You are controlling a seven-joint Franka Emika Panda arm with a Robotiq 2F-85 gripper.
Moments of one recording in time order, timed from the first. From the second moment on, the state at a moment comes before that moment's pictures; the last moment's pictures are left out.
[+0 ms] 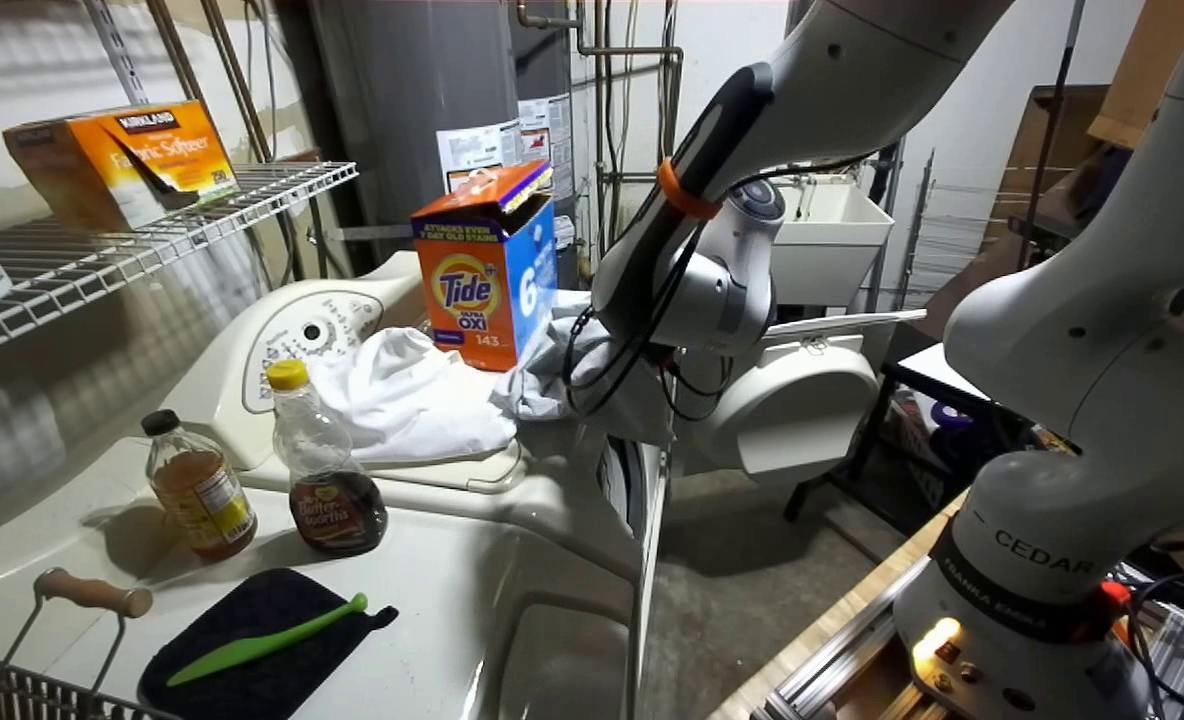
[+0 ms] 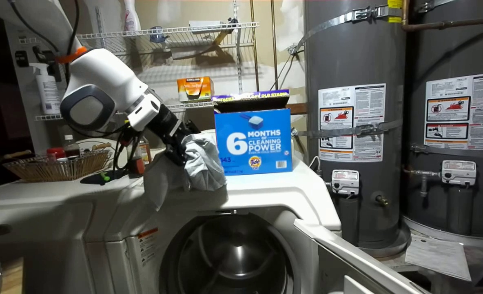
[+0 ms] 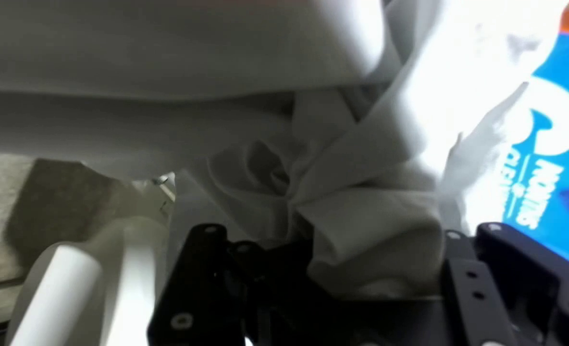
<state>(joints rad) -1.75 -0.04 2.18 -2.71 0.94 3.58 0.79</state>
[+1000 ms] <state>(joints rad) -1.77 -0.14 2.18 -2.79 1.13 3.39 0.75</state>
